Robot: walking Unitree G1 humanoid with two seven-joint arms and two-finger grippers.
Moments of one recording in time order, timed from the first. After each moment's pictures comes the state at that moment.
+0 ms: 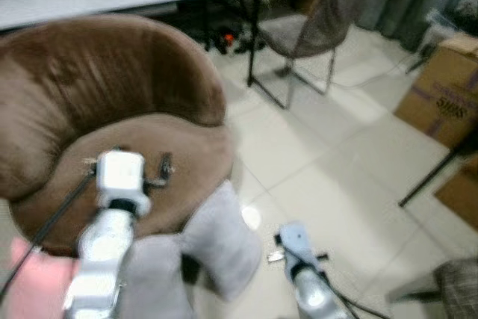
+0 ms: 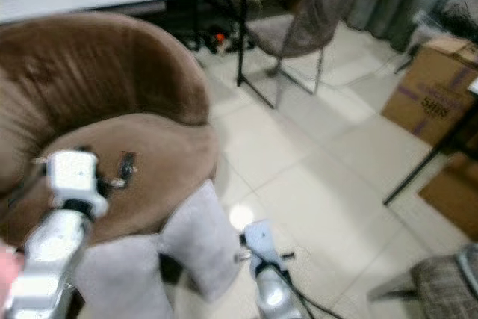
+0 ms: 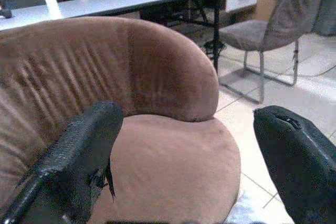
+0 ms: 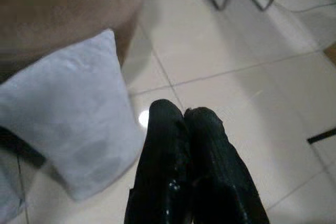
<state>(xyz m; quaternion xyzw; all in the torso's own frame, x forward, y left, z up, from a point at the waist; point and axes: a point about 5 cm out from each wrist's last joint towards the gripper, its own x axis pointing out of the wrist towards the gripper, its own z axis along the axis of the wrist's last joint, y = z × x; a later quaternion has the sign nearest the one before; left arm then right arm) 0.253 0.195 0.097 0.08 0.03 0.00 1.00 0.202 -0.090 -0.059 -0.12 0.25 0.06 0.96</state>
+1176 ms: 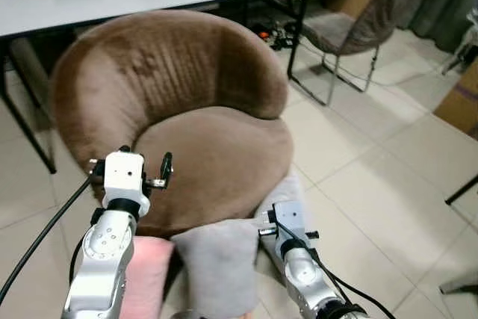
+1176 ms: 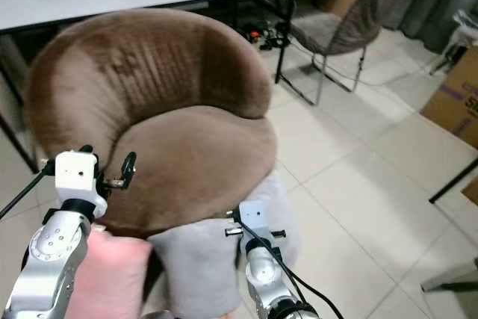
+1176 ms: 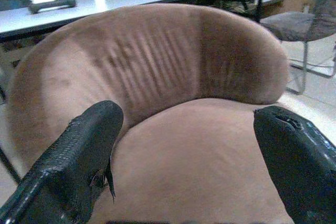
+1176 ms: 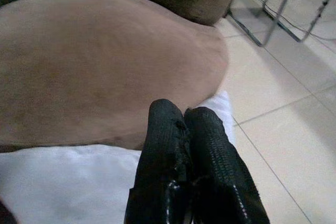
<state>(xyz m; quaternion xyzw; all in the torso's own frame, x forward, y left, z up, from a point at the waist) 0.253 0.199 0.098 0.09 0.03 0.00 1.00 0.235 -0.074 -0.032 -0.06 0.19 0.05 0.98</state>
